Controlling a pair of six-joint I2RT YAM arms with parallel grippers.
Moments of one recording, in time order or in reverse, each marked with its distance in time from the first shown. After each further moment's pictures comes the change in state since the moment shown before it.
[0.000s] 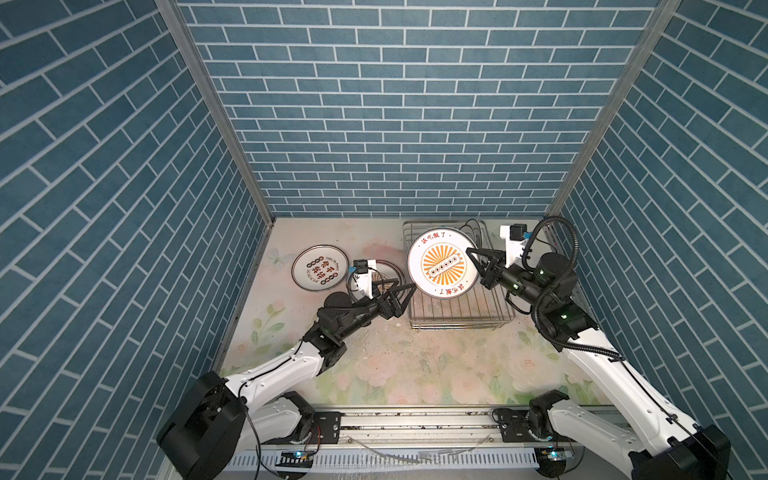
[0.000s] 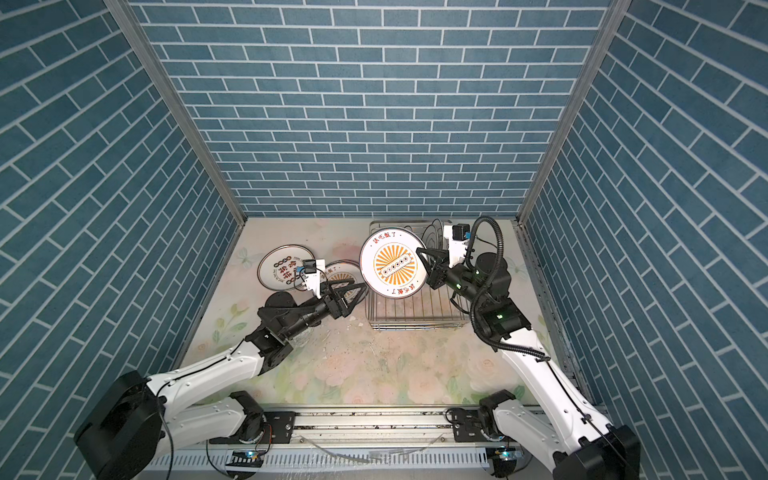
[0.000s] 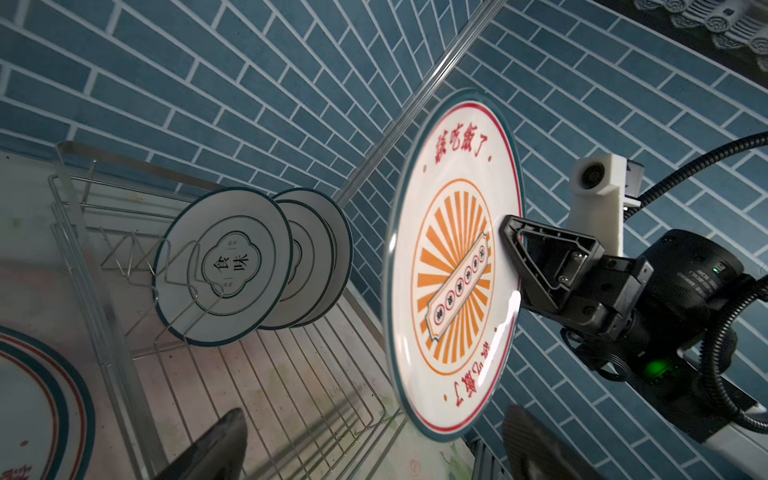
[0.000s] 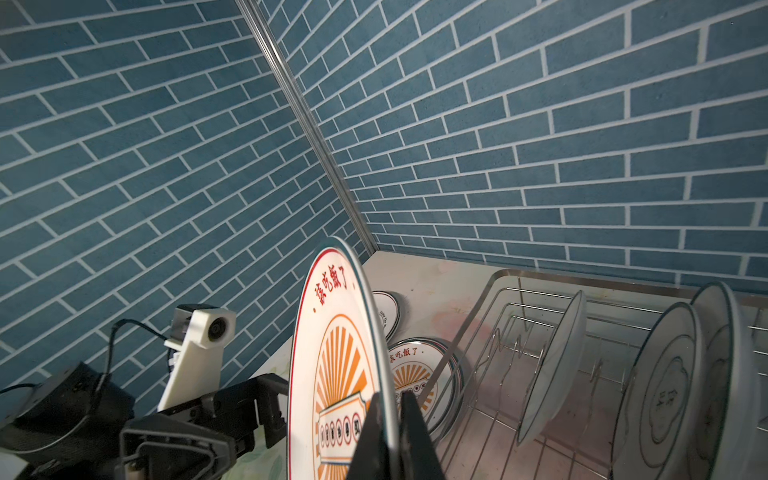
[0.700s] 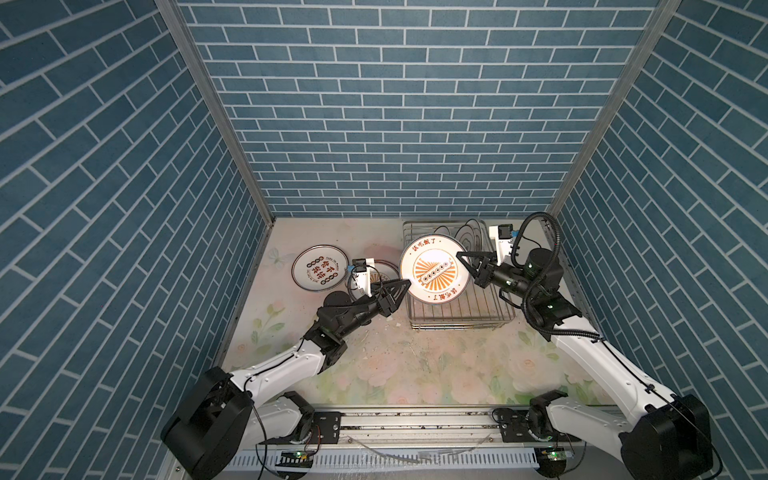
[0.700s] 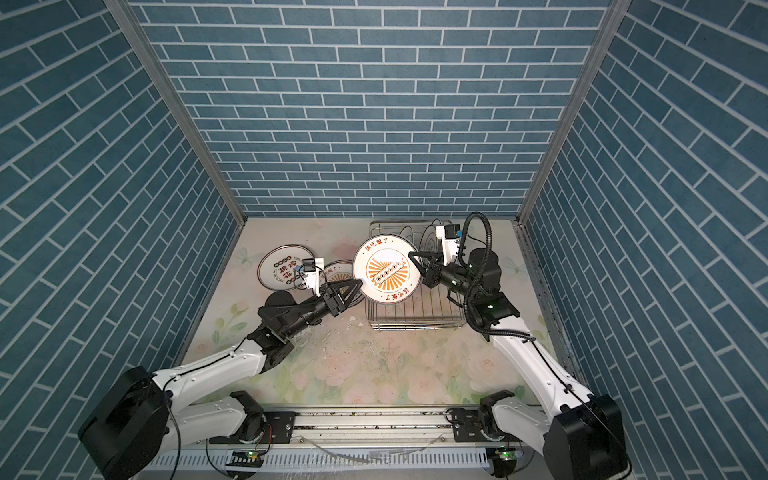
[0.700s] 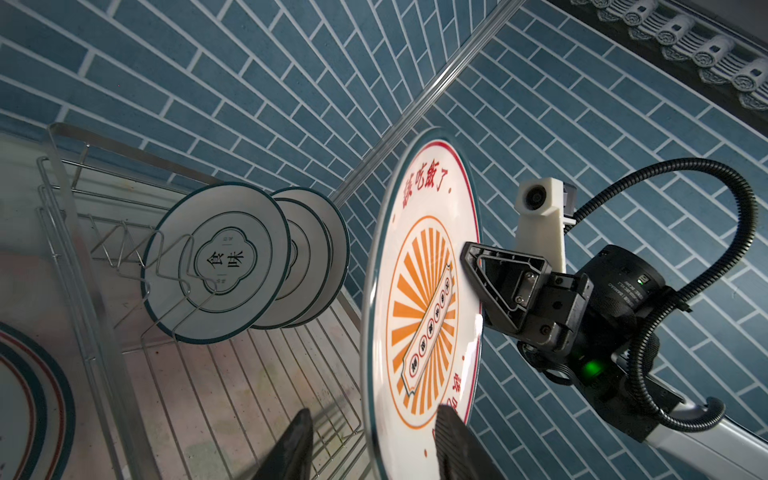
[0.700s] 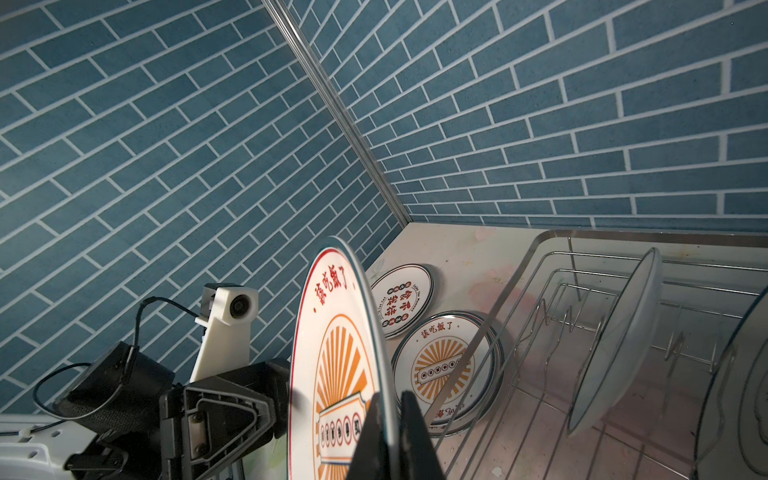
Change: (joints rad) left arm 0.005 0.007 0.024 -0.030 -0.004 -0.043; right arm -0.023 0.124 -0.019 0.100 -0.135 0.082
